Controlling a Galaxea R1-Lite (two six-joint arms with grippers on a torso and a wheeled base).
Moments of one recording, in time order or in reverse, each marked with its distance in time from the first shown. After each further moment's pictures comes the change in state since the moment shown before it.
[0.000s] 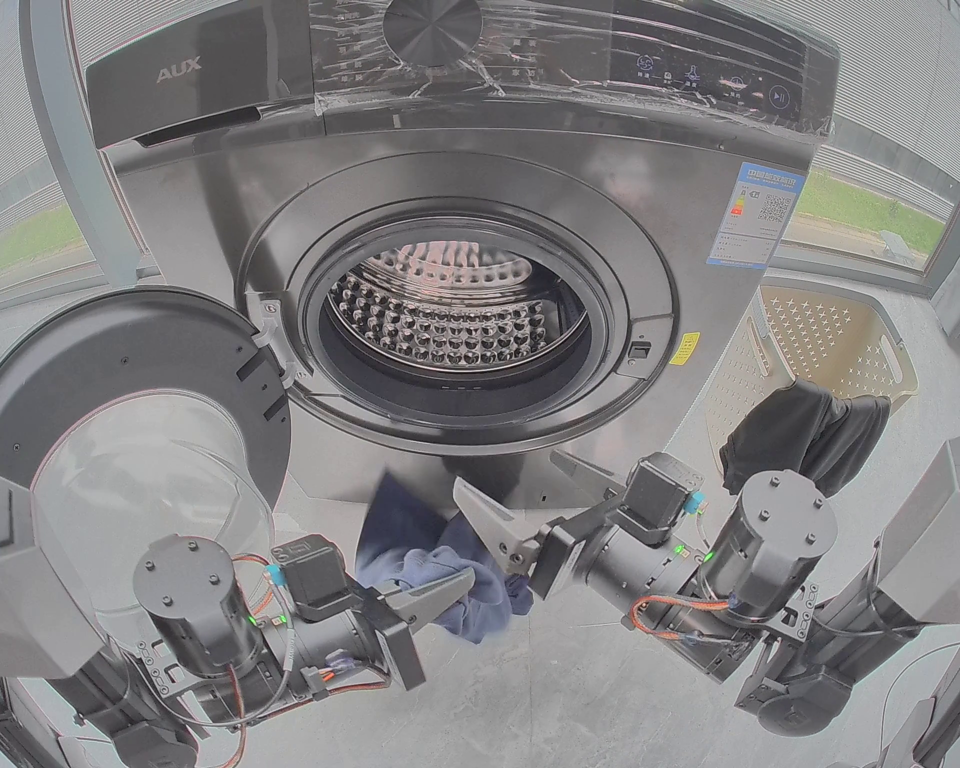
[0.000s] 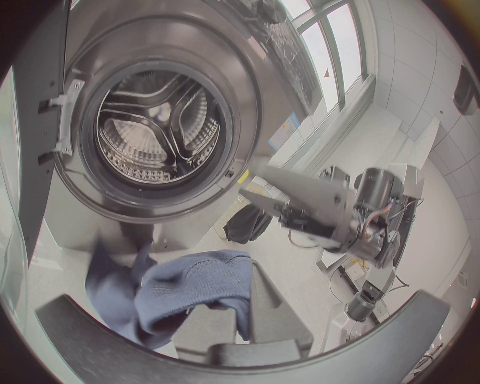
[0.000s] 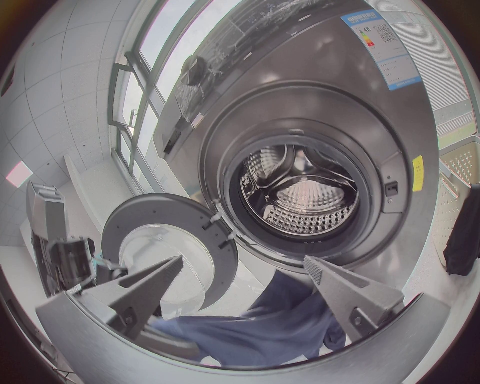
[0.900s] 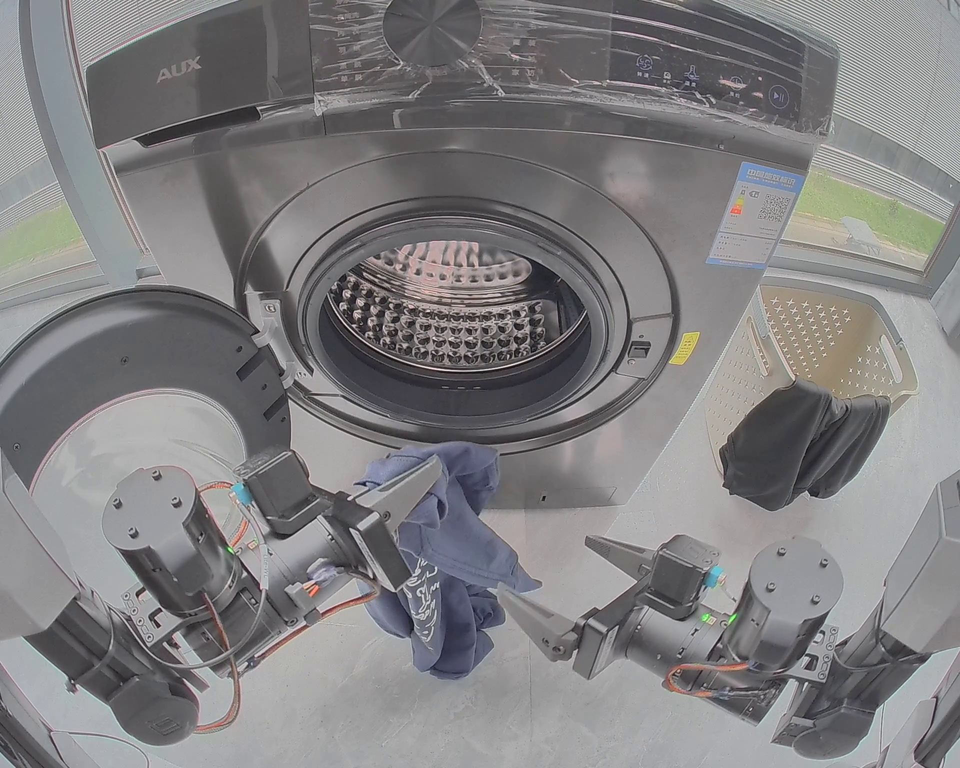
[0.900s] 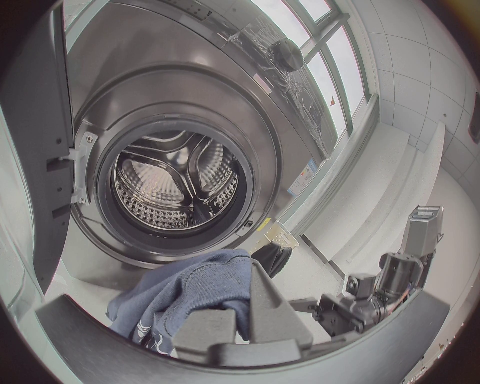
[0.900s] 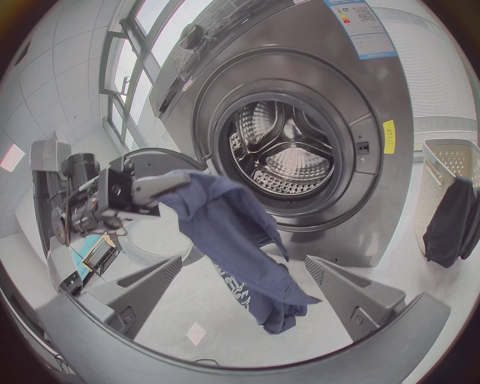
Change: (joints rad) left arm 0.081 -0.041 -0.135 -0.004 0.093 0.001; right arm 0.005 -0.014 0.239 -0.011 0.004 -0.023
